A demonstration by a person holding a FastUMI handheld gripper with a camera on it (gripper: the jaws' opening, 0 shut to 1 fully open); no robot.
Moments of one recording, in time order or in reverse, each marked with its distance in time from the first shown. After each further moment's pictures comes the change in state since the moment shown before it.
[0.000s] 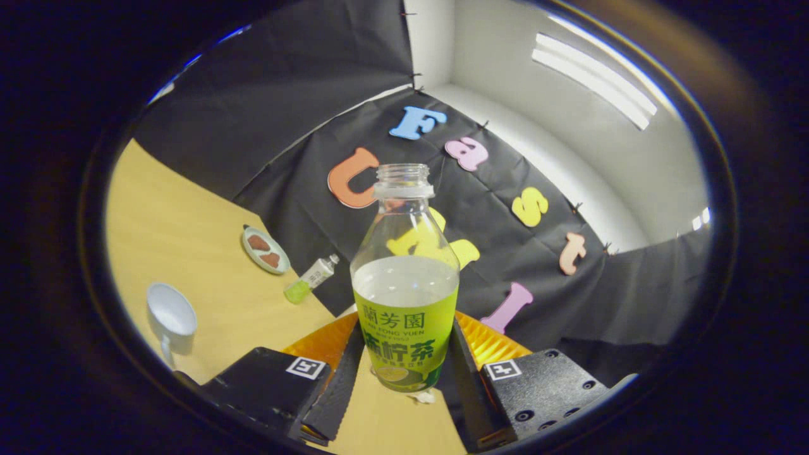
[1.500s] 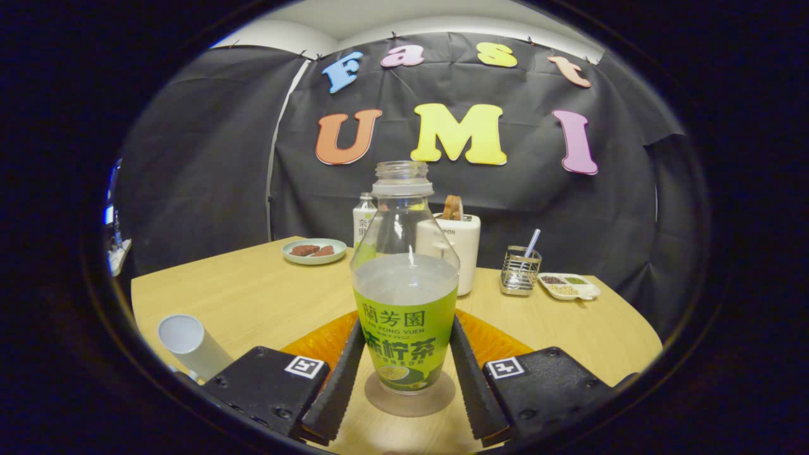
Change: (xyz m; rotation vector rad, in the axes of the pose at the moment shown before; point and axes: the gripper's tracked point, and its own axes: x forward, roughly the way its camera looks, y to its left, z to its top) arm 0.082 0.107 -0.160 0.596 0.301 0.368
